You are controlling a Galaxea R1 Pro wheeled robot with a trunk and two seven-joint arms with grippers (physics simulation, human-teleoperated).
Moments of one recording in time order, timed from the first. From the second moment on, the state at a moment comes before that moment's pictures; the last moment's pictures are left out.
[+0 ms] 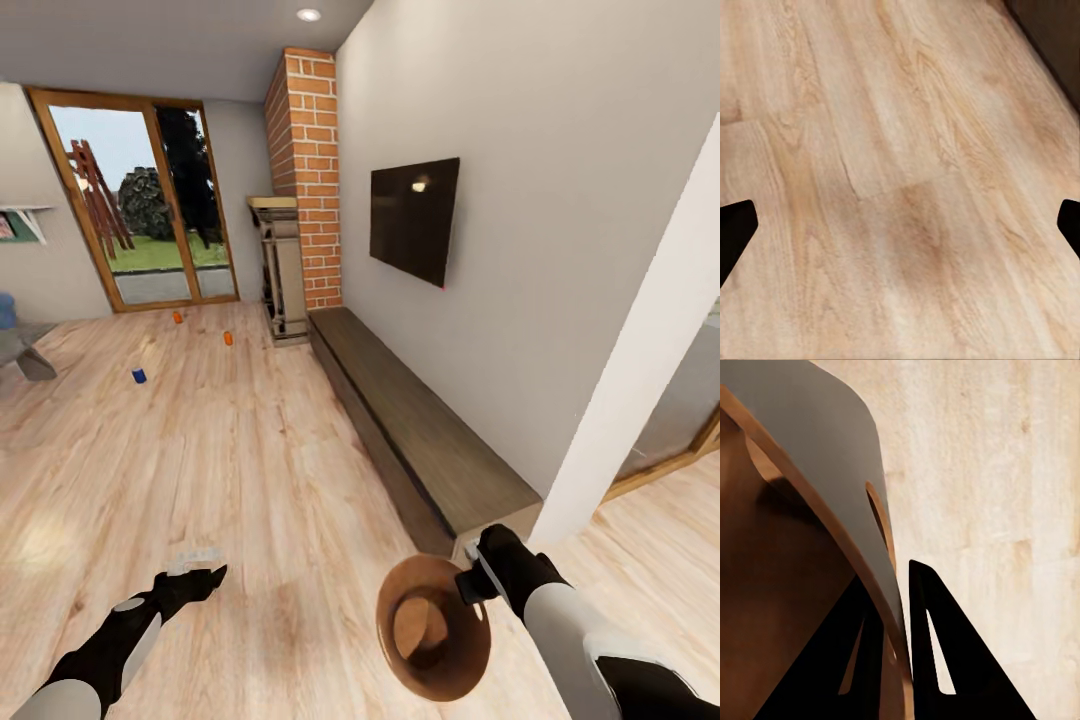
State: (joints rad) left arm -0.54 0.18 0.12 -0.48 0.02 0.06 -0.21; right arm -0.79 0.02 -0.11 -0.36 0.46 0.81 0.25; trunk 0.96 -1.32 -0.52
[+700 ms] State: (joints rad) left arm -0.54 0.18 0.12 -0.48 0.02 0.06 -0.21; right arm -0.79 0.03 -0.11 -0.36 0.46 0.81 0.25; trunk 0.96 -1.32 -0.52
